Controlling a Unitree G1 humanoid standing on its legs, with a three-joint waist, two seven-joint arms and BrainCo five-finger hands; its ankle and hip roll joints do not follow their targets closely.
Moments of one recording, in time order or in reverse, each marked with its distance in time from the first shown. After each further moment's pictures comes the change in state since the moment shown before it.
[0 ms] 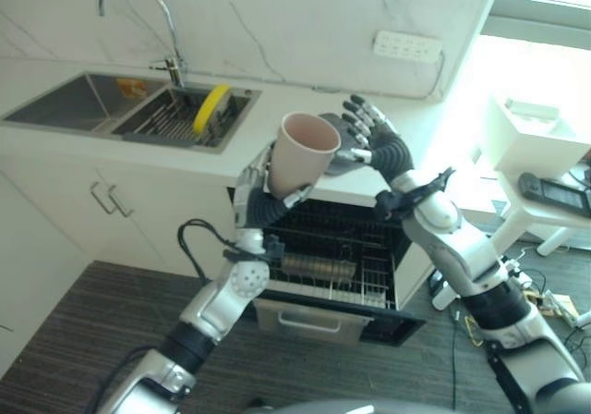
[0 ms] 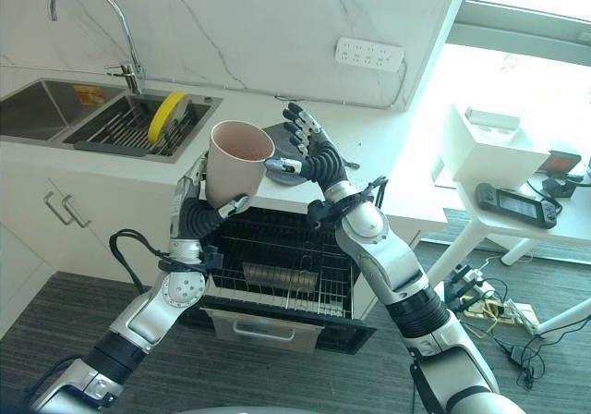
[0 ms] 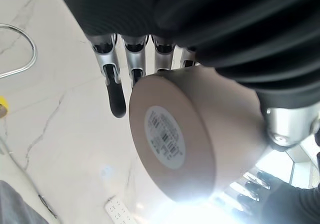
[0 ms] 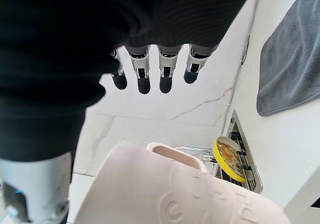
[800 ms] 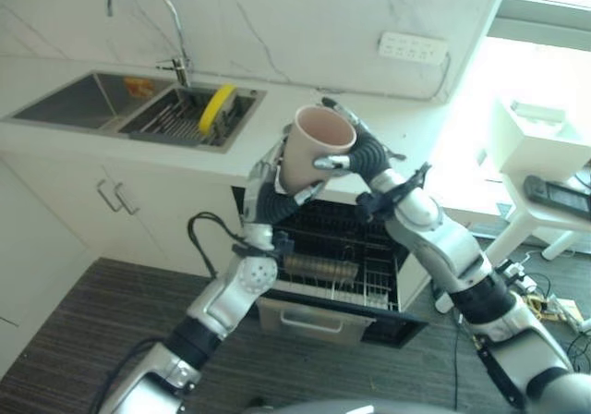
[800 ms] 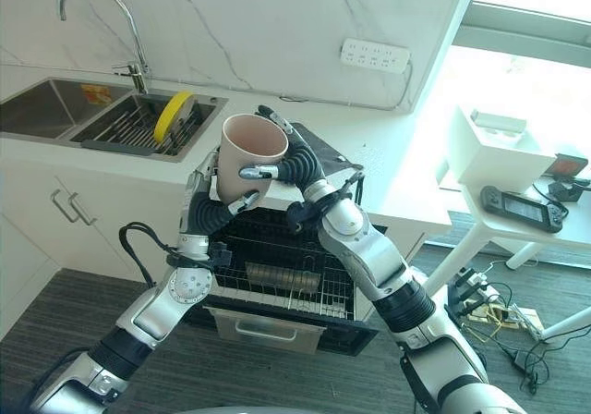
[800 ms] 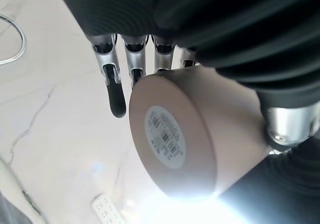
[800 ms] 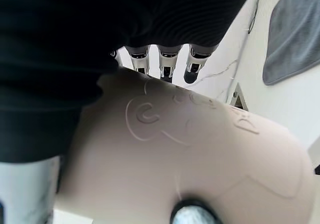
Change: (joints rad) left arm -0.042 -0.010 -0.037 -0.017 -0.018 0.009 -0.031; right arm -0.076 0.036 0.066 -0.001 0.001 0.042 0.010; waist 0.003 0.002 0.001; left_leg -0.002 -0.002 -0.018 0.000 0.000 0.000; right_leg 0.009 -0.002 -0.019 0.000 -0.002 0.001
